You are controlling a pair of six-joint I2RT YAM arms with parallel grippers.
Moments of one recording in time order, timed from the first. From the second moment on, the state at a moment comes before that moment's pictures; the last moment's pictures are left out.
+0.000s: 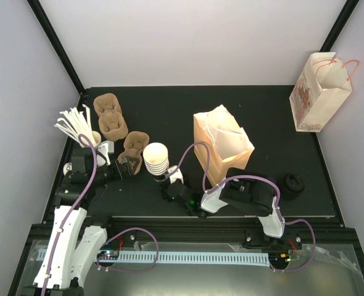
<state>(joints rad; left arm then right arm) -0.04 0.61 0.70 -0.78 0.47 -0.47 1.23 2.00 0.76 0.67 0.53 0.45</state>
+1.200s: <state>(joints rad) -0.04 0.71 0.63 -0.69 0.42 -0.49 0.99 2.31 1.17 0.74 0.41 0.34</state>
